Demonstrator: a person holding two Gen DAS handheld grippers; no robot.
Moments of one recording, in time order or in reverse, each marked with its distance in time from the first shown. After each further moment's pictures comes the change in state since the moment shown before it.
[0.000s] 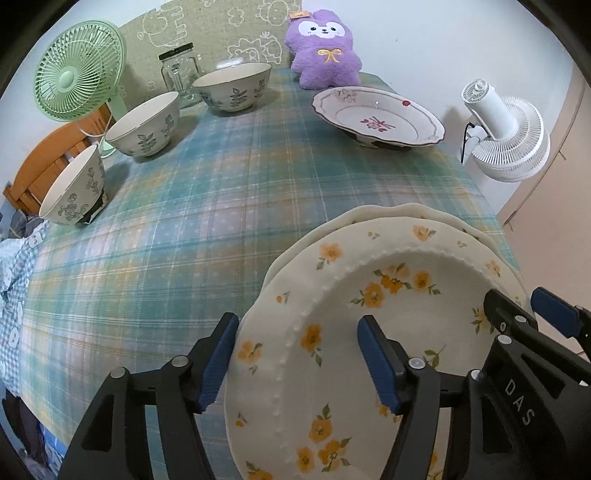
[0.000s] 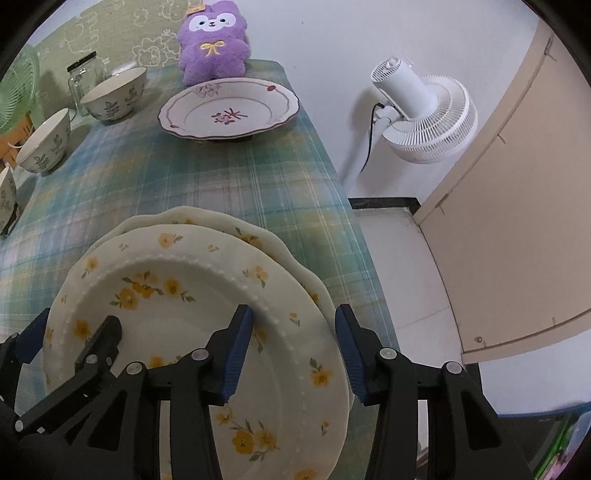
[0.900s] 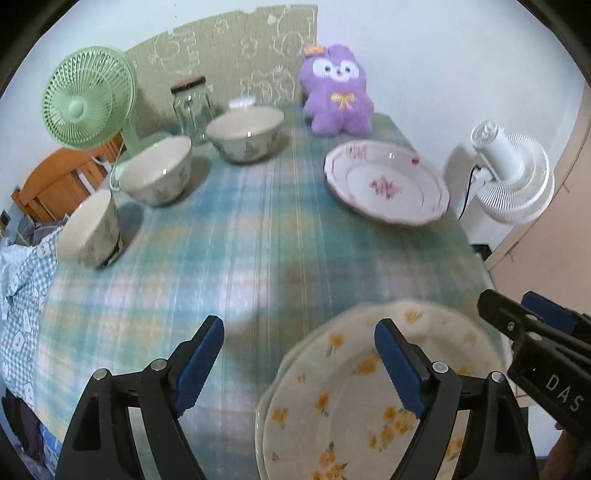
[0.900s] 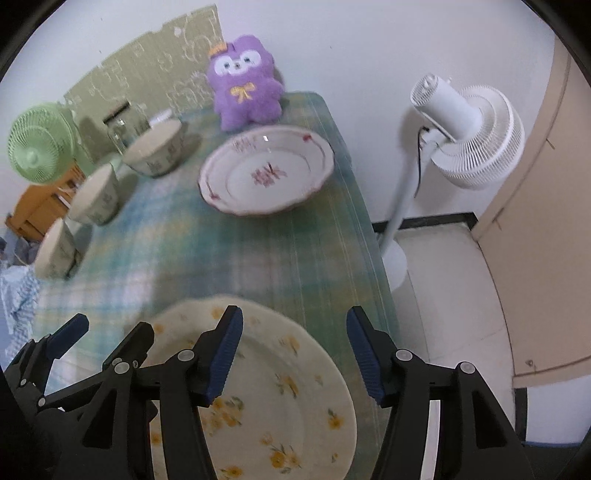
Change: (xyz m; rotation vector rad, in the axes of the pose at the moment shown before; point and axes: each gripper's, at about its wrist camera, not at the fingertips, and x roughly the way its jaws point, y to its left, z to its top) left arm -0.036 0.009 0.062 -0.049 -0.078 -0.002; right arm -0.020 -0.029 0.064 0.018 -0.052 0.292
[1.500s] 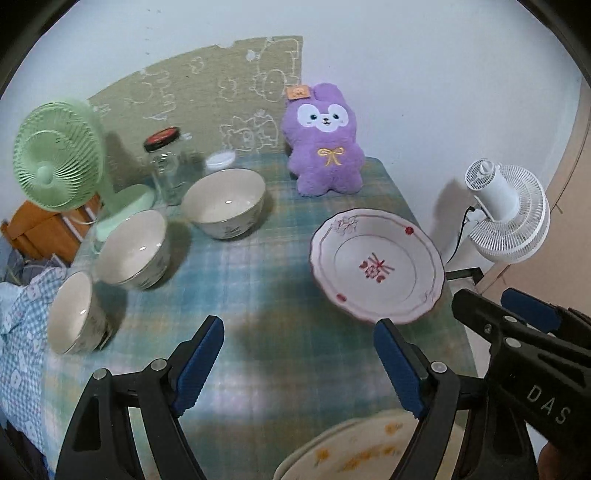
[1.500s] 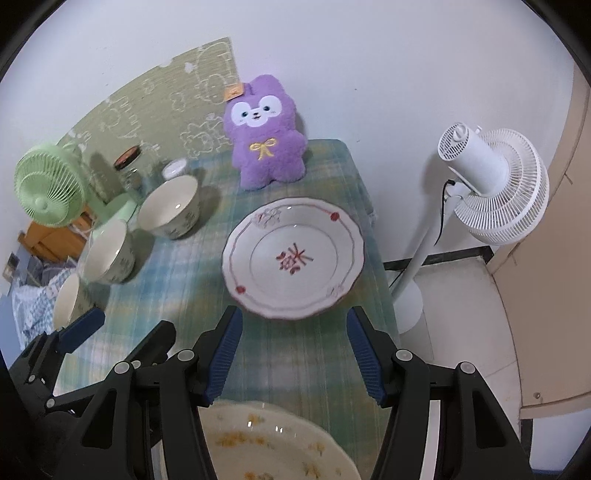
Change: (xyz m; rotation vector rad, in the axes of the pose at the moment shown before) left arm 0.018 -0.008 0.087 0.041 -0.071 -0.045; right arm 0.006 0.014 0.089 -0.009 -0.072 0.049
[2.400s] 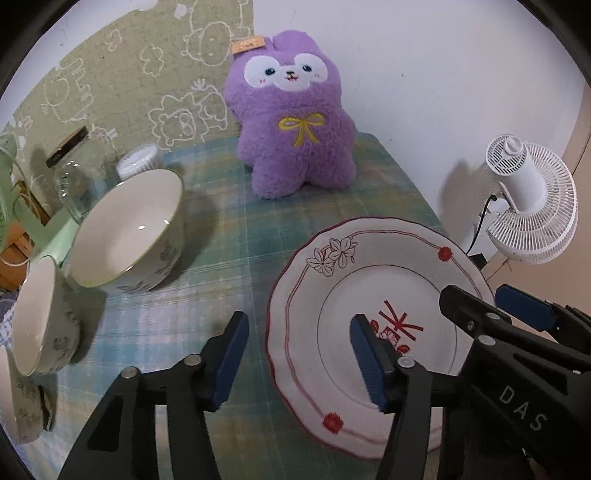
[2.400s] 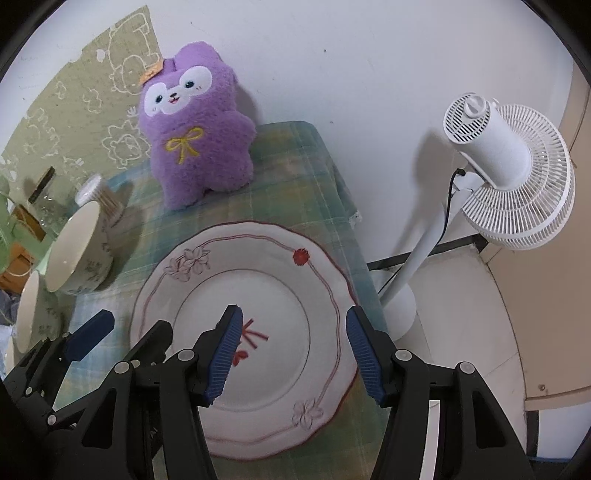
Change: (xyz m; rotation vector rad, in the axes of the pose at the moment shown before) left arm 0.139 -0.025 0.051 0.086 0.058 -0.042; right arm 0.135 -0.033 0.055 0.077 0.037 -0.097
